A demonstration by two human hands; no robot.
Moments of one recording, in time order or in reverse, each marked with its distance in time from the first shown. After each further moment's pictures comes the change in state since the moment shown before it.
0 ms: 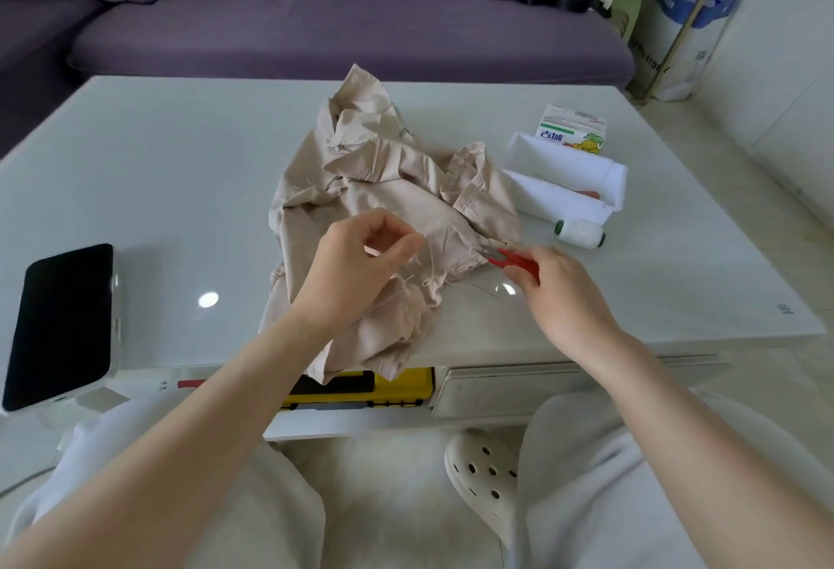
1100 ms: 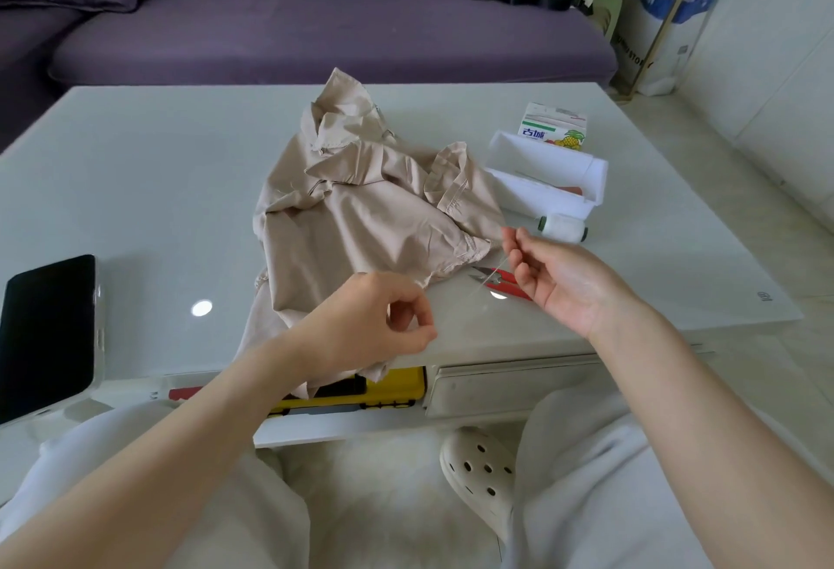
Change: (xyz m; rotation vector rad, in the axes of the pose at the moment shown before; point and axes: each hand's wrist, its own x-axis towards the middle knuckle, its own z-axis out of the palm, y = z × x) left_hand -0.020 -0.004 0.009 0.335 -0.467 0.132; right_hand 0.005 -0.014 -0.032 1.441 -0.189 0.544
